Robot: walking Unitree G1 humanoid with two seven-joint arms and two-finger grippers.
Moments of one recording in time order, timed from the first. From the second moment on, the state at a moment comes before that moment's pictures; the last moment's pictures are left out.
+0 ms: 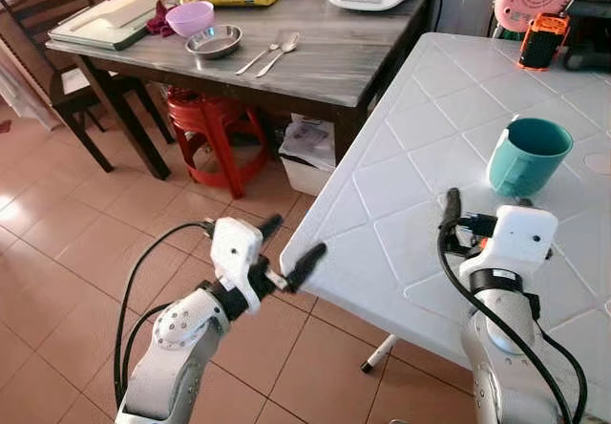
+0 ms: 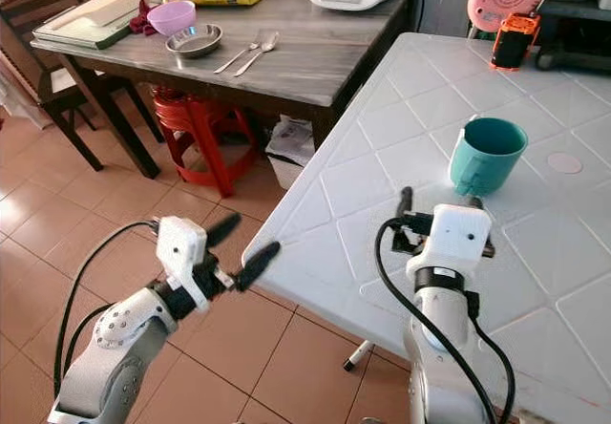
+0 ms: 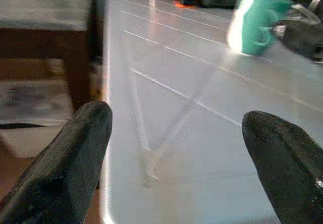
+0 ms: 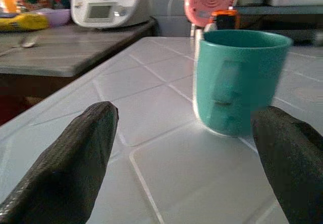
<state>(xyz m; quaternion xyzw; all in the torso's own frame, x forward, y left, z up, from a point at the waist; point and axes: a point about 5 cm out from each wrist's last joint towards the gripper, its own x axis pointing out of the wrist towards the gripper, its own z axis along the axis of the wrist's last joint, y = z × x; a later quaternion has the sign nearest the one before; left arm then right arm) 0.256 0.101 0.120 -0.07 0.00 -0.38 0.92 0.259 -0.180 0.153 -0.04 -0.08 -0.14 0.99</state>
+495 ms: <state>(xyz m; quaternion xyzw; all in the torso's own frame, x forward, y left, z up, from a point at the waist) 0.251 0.095 0.117 -0.09 0.02 -0.43 0.90 0.259 -0.202 0.163 -0.08 -0.10 -0.19 0.97</state>
